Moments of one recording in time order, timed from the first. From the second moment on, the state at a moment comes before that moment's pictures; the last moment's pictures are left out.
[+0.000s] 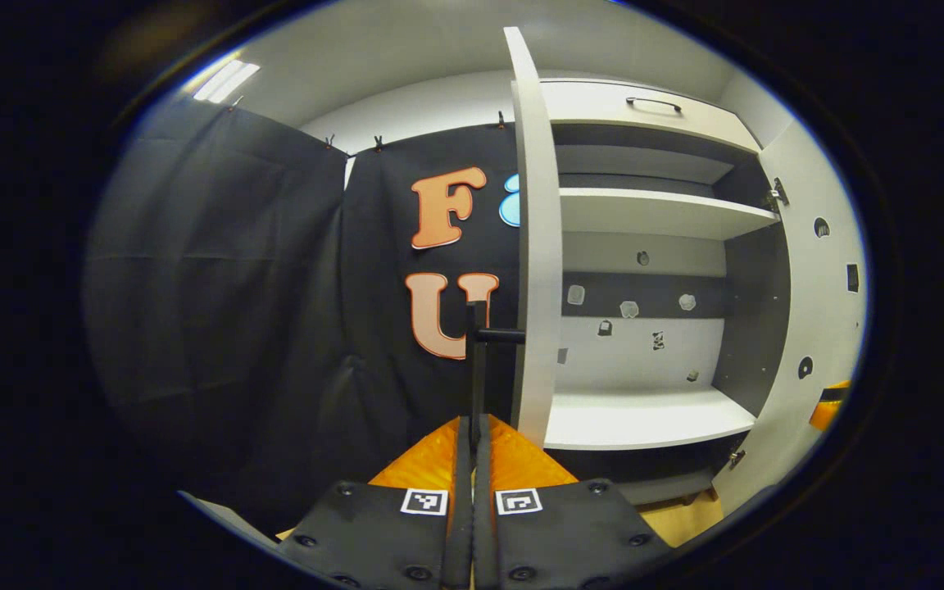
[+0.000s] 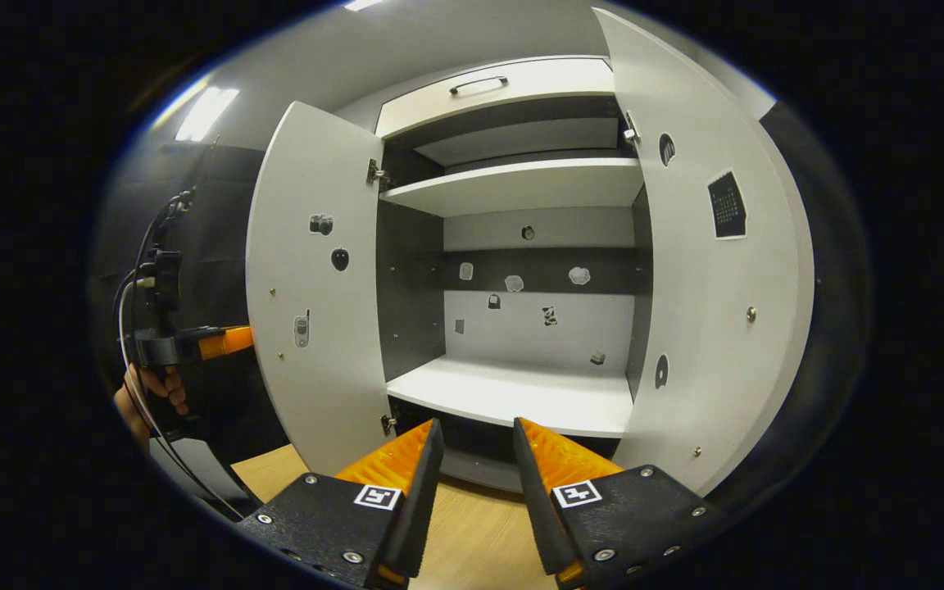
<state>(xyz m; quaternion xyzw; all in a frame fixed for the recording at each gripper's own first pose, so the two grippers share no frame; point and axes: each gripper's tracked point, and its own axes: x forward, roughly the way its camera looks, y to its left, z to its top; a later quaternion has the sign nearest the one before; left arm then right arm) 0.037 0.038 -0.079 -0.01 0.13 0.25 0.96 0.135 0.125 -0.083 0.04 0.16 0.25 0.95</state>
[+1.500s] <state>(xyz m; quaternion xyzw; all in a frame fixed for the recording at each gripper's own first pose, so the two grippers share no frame) 0.057 -0.110 -0.030 0.01 0.08 0.15 0.99 0.127 0.051 -0.028 0.00 0.04 0.18 0.98</state>
